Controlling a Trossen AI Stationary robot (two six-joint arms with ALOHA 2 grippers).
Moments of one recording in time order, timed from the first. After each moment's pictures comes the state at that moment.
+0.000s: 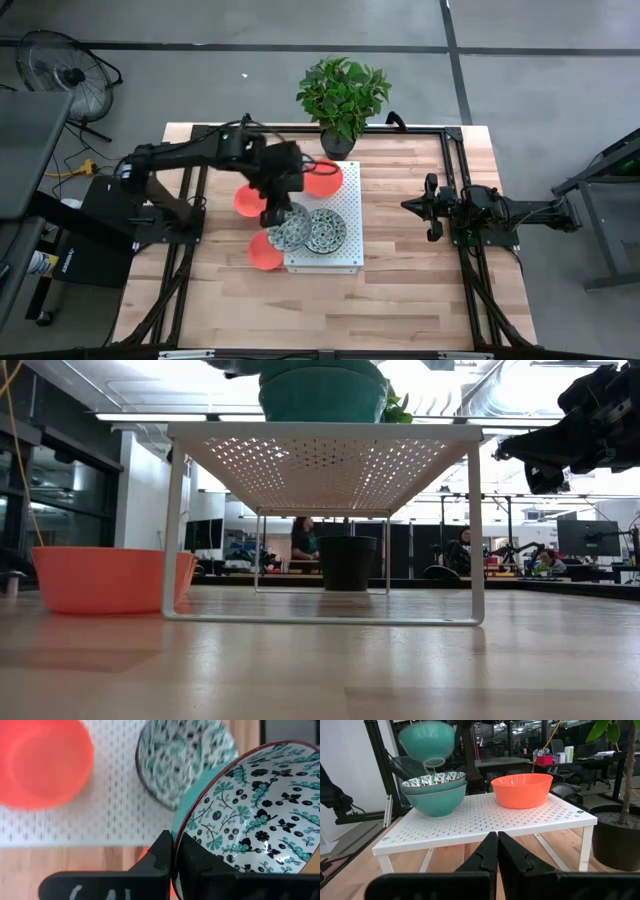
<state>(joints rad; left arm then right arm) 0.03 1.59 1.83 -1.33 0.22 -0.08 -0.01 0.02 0.01 0.03 0.05 0.13</state>
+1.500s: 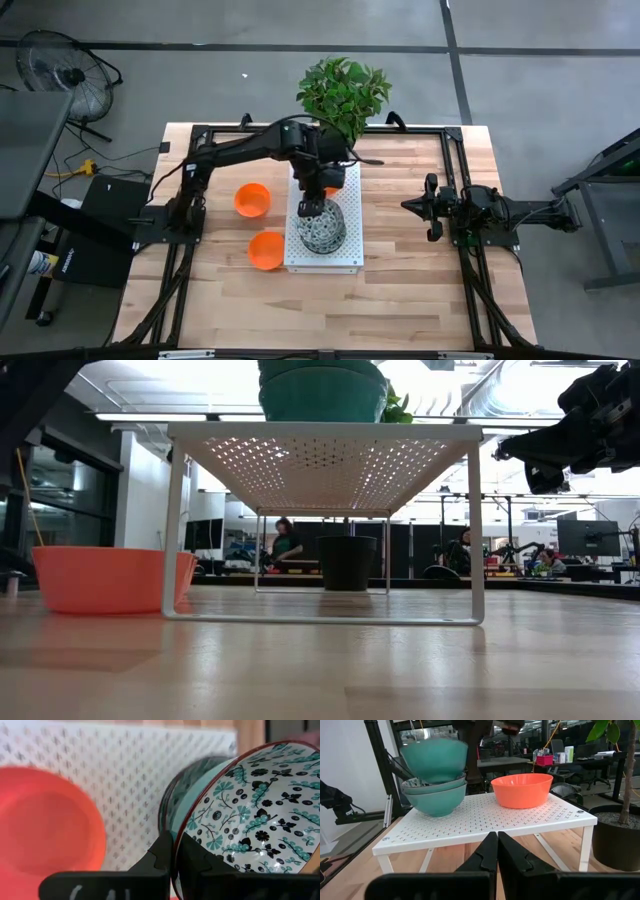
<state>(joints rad) 0.12 2.04 2.32 -1.51 0.34 0.11 -0.01 0.02 0.01 0.03 0.05 0.13</state>
